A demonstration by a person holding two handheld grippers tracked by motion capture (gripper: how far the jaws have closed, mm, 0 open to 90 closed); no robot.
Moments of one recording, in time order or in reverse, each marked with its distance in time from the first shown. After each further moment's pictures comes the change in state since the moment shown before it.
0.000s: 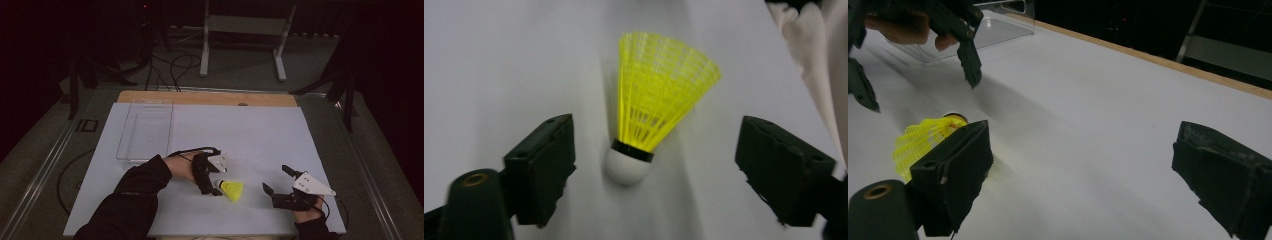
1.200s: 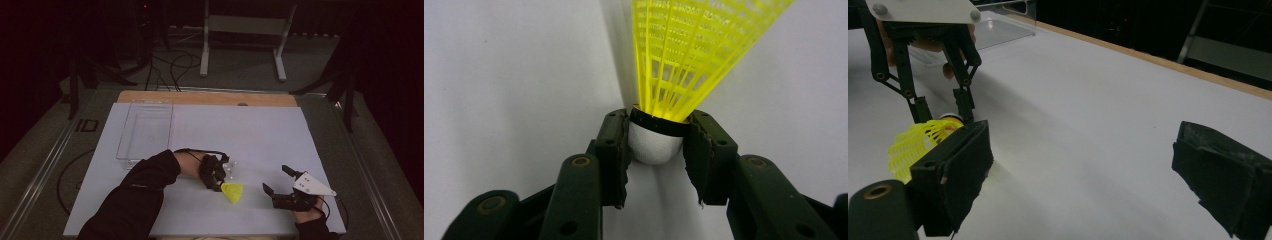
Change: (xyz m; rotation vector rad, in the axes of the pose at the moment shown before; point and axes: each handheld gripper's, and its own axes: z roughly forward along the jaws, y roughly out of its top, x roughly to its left) left arm 0.009 0.013 0.026 0.260 -0.032 0.069; right arm 0.000 0.000 -0.001 -0.002 0.003 -0.001
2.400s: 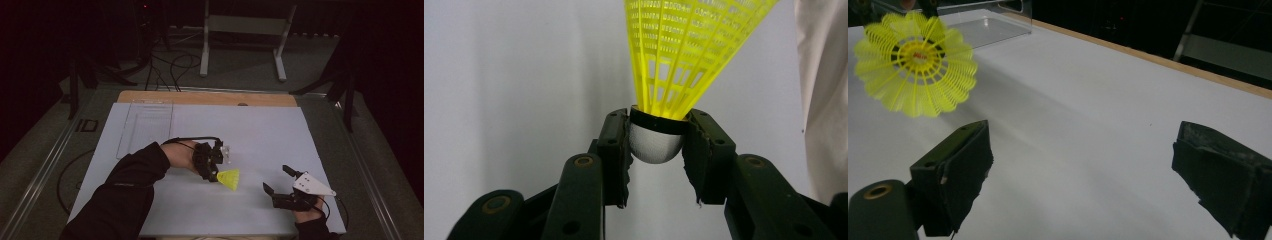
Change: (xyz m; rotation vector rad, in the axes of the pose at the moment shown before) left arm -0.007 0.004 -0.067 0.017 0.021 -0.212; right arm 0.000 0.000 0.000 0.006 -0.015 0.003
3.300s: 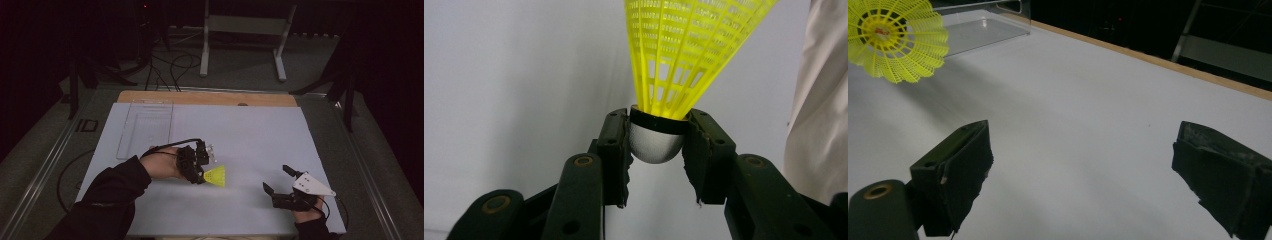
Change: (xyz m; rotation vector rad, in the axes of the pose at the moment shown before) left arm -0.030 -0.032 -0.021 -0.002 0.093 -0.248; right arm 0.001 0.000 0.000 -0.002 -0.007 -0.001
